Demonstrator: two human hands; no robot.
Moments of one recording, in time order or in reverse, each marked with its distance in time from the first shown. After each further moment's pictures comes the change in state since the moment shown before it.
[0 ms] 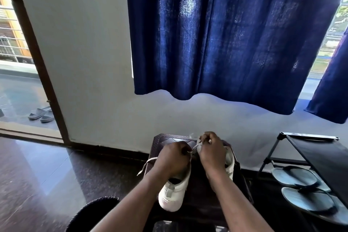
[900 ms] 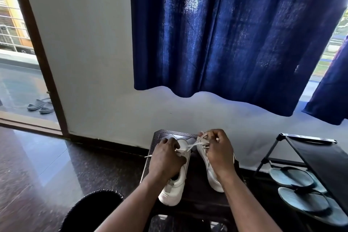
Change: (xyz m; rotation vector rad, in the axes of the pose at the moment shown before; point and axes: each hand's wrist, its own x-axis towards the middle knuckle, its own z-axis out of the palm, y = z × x) left_hand -0.013 -0.023 0.013 0.015 0.231 -0.038; right_hand -0.005 0.005 -0.020 0.177 -0.058 -0.013
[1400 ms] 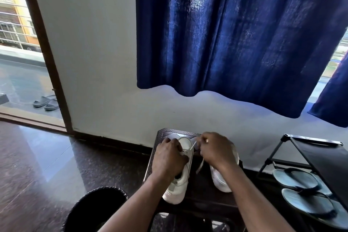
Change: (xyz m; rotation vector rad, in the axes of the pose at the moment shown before) left_hand -0.005 0.001 -0.003 0.023 0.006 -0.056; right_hand 0.001 -0.025 0.002 -0.819 -0.266 -0.198
